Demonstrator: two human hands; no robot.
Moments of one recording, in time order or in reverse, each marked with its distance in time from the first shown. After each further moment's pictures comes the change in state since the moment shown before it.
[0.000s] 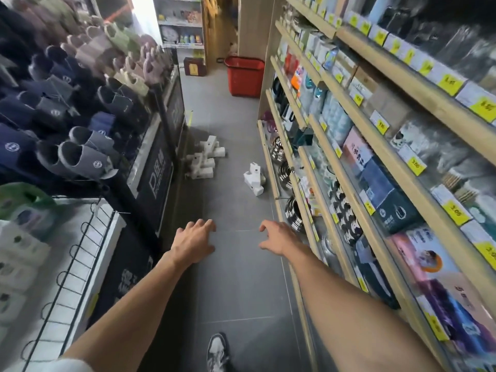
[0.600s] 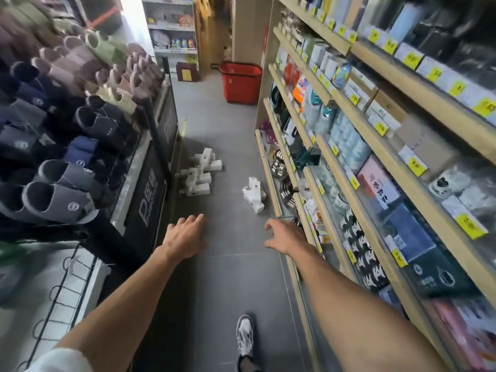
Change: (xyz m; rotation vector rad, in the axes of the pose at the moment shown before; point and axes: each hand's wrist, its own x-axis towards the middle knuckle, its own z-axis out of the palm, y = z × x) left_hand 0.187 -0.057 -0.075 0.041 0.005 -0.002; right_hand 0.176 -0.018 -0.071 -0.006 0.039 0.061
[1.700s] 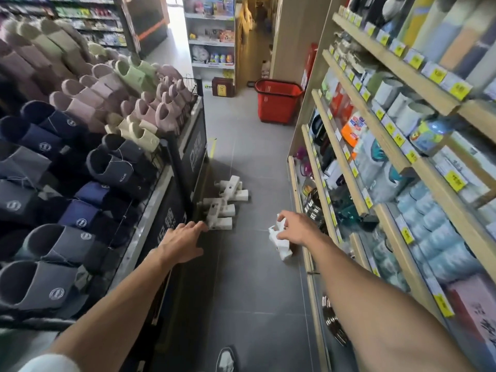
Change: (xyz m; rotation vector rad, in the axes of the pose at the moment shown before) left_hand 0.277 -0.113 -0.105 0.019 -0.001 -0.078; right_hand 0.347 -0.079 -0.135 0.003 -0.036 -0.130
